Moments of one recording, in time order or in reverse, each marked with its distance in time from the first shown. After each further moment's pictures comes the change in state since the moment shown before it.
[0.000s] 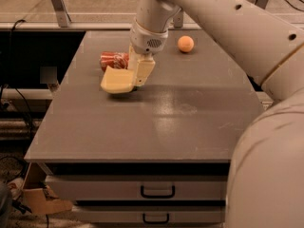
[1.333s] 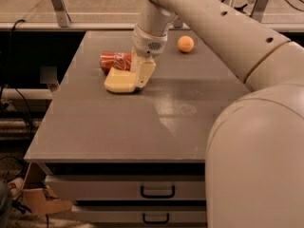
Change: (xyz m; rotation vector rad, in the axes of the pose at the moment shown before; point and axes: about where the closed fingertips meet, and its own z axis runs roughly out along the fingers) arm 0.017 -0.021 0.026 -0.040 0.001 0.013
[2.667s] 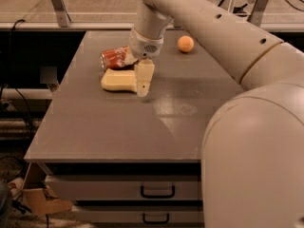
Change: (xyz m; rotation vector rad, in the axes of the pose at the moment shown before) arm -0.004 -0.008 0.011 0.013 -0.010 -0.003
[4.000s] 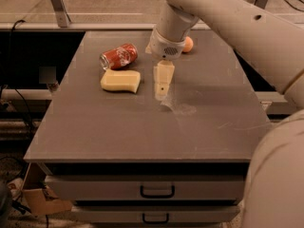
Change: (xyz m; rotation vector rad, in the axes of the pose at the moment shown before) arm 0.039 0.024 -0.026 0.092 0.035 0.131
